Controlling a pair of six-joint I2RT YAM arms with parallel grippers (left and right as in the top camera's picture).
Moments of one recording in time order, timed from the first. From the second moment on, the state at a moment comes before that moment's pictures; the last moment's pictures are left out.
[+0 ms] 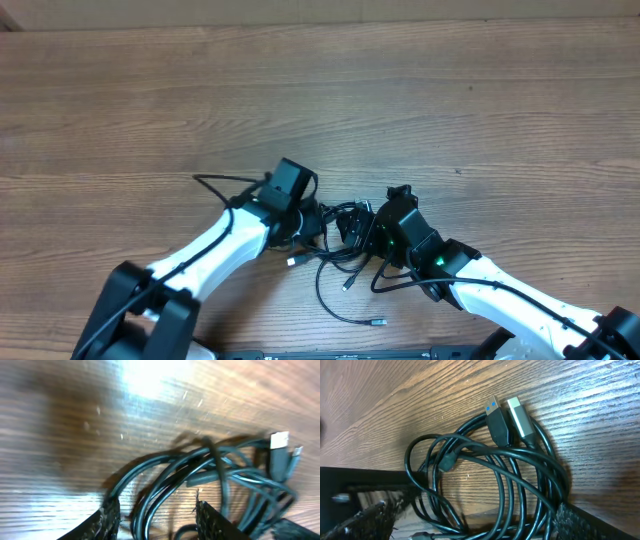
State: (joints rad) left arm -0.51 1.57 0.80 -0.43 0.17 -0.80; right arm 0.69 1.33 0.51 -0.05 -0.06 1.03
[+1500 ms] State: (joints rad) left arm -0.50 1.64 0.84 -0.39 0.29 -0.66; right arm 0.69 1.31 0.51 -0.16 -0.02 1.04
